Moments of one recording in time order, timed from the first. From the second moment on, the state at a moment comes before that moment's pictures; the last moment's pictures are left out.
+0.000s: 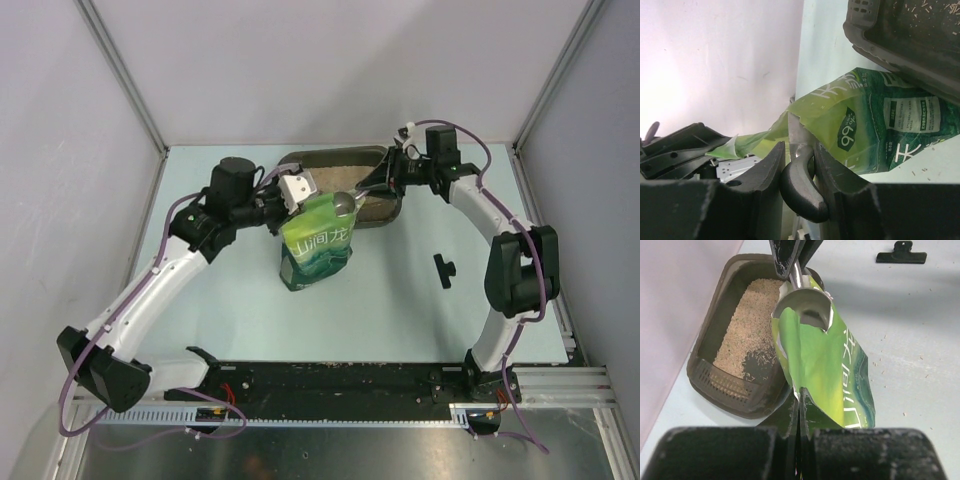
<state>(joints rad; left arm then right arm) -0.52 1.23 1.29 -0.54 0.41 0.54 0.24 1.81 1.50 -0.25 -0.98 0.82</state>
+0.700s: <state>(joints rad) -0.57 1.23 1.30 -0.56 0.35 0.81 0.15 1.82 1.57 -0.38 -1.05 0.78</state>
